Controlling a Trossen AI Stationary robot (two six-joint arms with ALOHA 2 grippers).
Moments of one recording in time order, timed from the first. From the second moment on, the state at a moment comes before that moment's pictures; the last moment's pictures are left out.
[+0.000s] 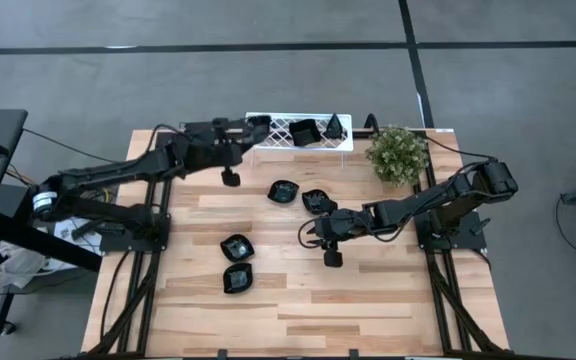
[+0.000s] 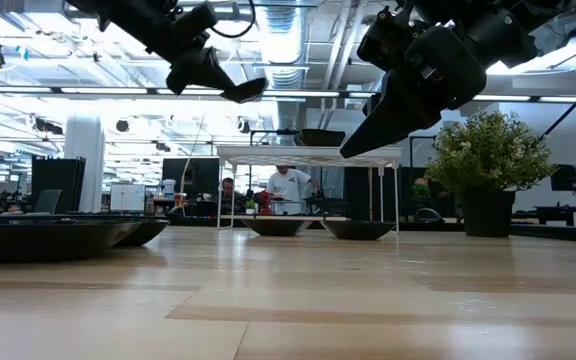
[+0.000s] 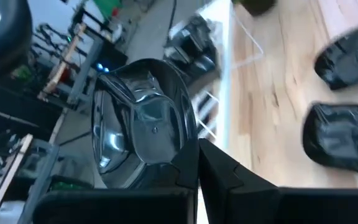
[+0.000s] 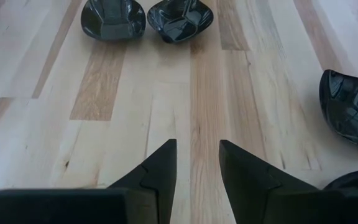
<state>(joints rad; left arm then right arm) 0.37 1.29 0.84 -0.11 -0.19 0.81 0.18 1.47 0.73 0.11 0.13 0.07</state>
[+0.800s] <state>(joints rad) 0.48 1.56 0.90 0.07 -0.10 0.86 0.21 1.47 0.73 0.10 0.14 0.18</state>
